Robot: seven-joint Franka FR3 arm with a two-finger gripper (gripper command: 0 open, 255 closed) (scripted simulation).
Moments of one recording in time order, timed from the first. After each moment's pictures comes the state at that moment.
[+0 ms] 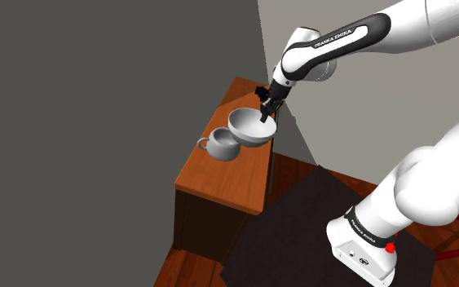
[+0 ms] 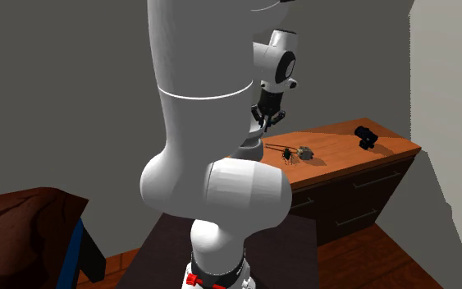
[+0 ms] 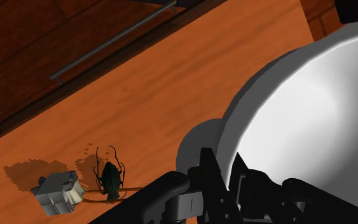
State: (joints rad) arm 0.09 -0.05 -0.19 -2.39 0.14 2.36 -0.22
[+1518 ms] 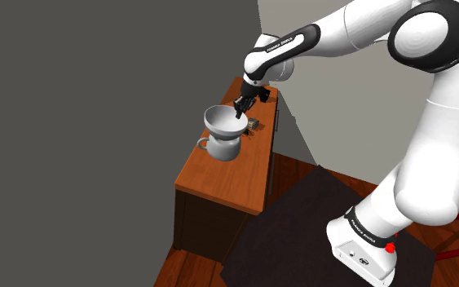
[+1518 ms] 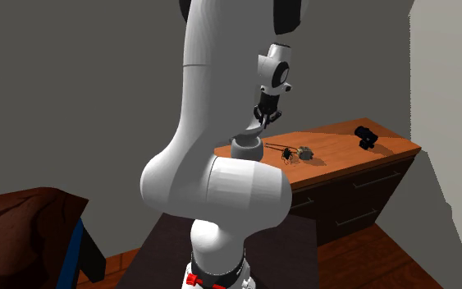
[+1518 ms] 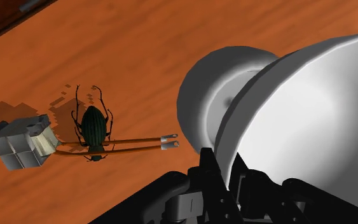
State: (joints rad) arm 0.09 0.37 -0.15 -1.99 0.23 2.36 -0.23
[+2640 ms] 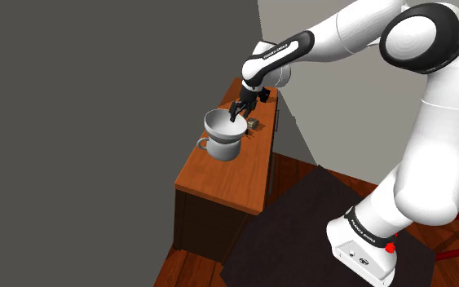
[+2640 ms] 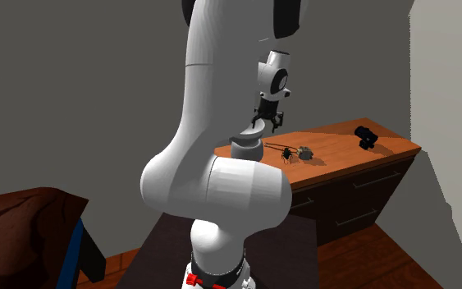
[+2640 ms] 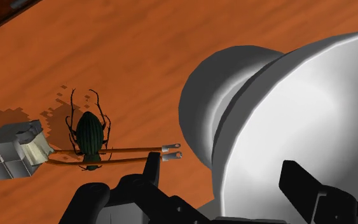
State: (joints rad) arm 0.09 0.41 -0.14 -2.00 0.25 2.41 -0.25
